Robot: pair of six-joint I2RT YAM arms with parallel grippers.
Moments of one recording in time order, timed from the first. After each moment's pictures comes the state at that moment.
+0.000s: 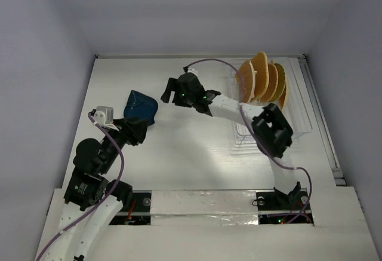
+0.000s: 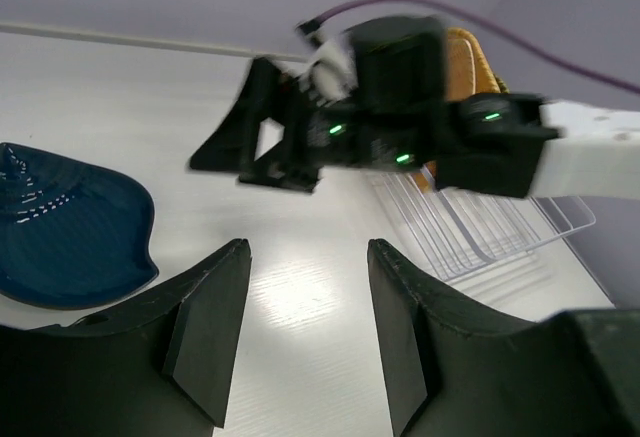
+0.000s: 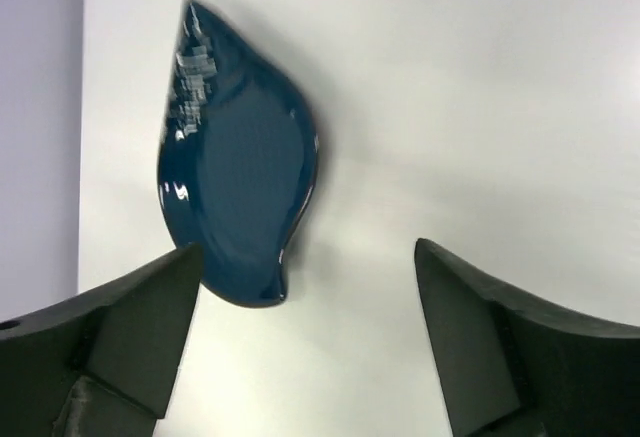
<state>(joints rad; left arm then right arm) -0.38 0.32 0.69 -0.37 0.05 -0.40 0.81 2.18 1.70 -0.08 0.07 0.84</state>
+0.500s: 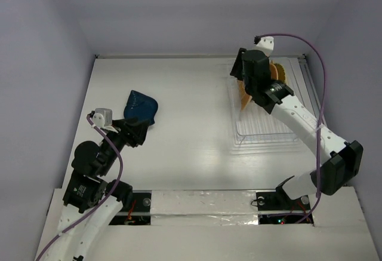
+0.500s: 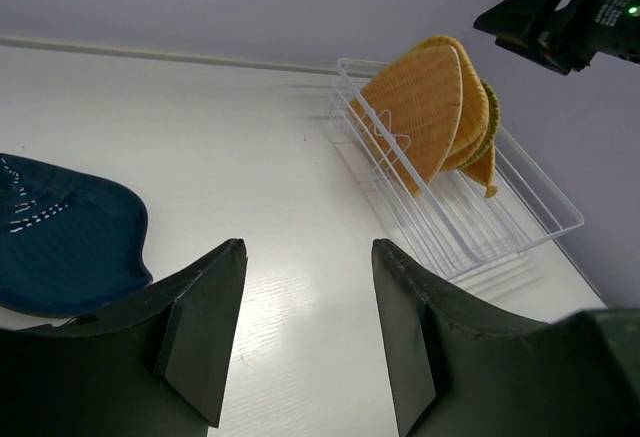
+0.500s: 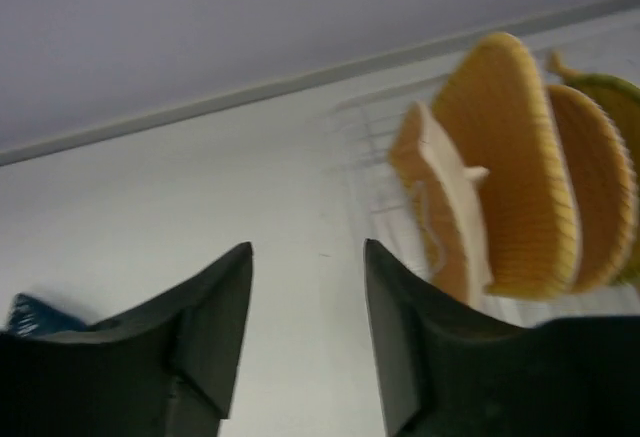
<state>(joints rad) -0.39 0.29 0.68 -0.36 0.05 -0.40 0.58 1.44 1.44 -0.28 0.54 0.46</state>
